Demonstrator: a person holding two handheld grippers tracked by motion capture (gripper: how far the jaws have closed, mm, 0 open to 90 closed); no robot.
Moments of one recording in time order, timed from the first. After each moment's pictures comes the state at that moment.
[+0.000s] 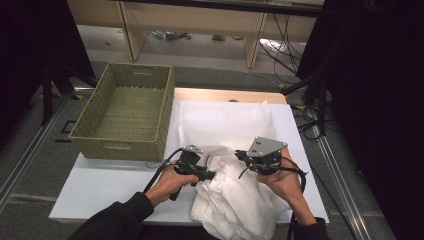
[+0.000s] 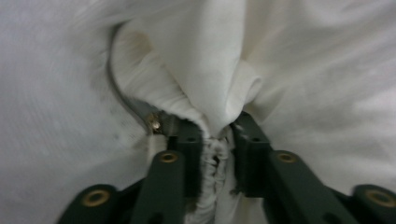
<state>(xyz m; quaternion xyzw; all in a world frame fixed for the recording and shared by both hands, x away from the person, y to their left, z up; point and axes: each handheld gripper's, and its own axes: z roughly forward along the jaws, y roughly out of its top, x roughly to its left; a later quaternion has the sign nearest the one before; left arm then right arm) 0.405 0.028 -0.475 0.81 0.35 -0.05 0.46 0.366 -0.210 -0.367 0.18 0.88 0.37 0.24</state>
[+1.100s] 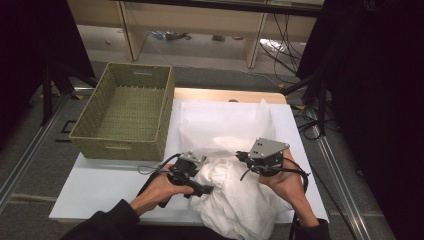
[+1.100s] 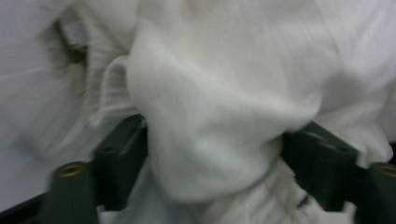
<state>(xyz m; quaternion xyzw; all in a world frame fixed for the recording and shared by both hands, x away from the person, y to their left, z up) 0.382 0.037 -0.467 0.85 0.32 -0.05 0.42 0.361 -0.212 -0.363 0.17 0.88 0.37 0.24</state>
